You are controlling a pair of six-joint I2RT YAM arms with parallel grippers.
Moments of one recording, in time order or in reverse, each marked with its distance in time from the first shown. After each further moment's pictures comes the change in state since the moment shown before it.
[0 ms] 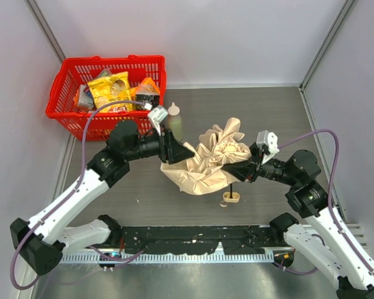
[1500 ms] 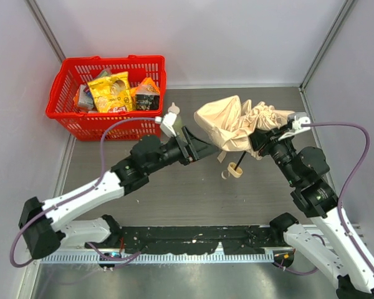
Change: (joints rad) left arm -0.243 0.077 -0.085 0.338 -0.423 -0.568; right arm -0.002 0.002 0.116 -0.096 0.797 0.106
